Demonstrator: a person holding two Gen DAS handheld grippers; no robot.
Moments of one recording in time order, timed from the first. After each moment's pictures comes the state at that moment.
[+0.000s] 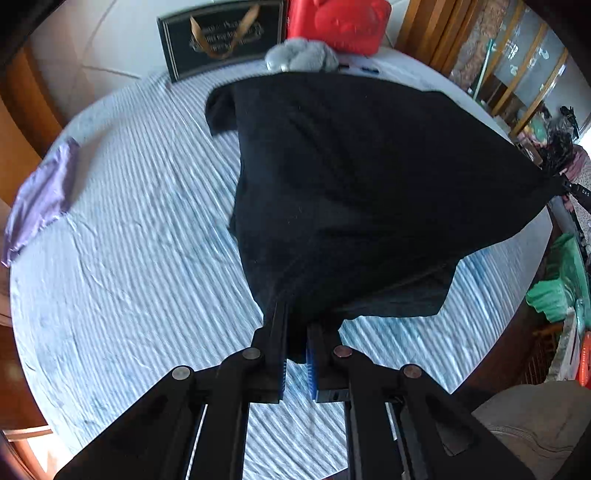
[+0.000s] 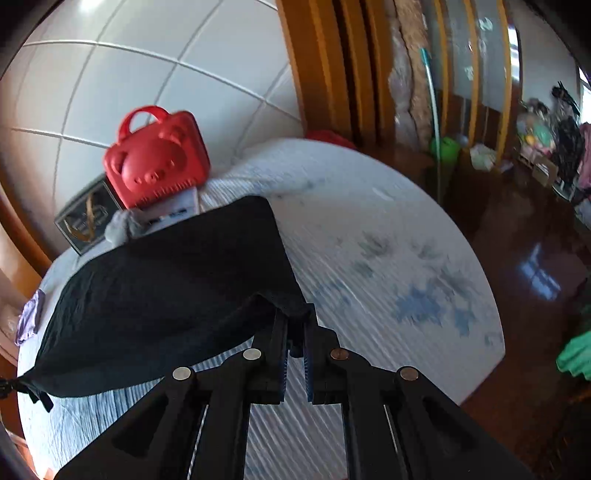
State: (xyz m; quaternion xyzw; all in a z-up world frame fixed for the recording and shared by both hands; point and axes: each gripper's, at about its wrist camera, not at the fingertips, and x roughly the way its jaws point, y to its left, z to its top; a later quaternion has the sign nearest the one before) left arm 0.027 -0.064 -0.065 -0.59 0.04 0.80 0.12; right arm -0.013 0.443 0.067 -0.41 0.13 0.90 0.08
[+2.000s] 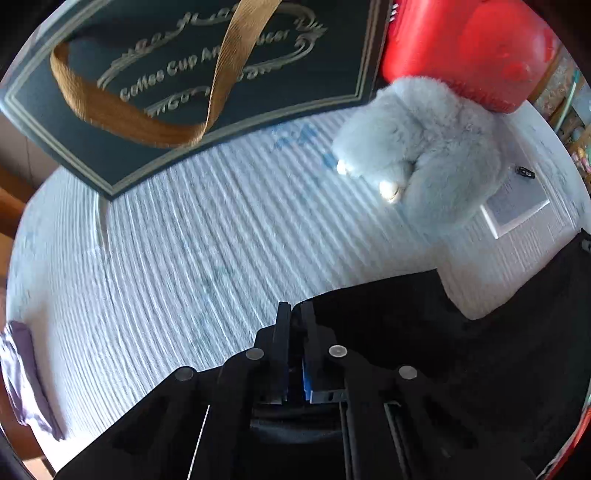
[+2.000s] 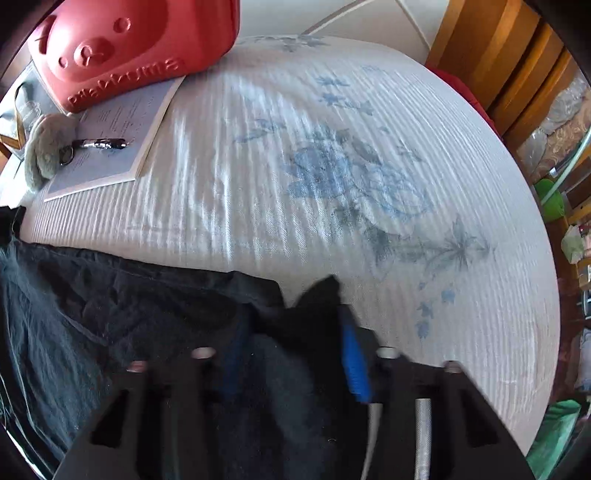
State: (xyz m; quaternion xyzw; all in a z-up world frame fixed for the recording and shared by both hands) left arm -0.372 -0.034 -0.115 -0.59 0.06 0.81 0.02; right arm -0.397 0.396 -0.033 -0.58 -0.08 0.81 -0.06
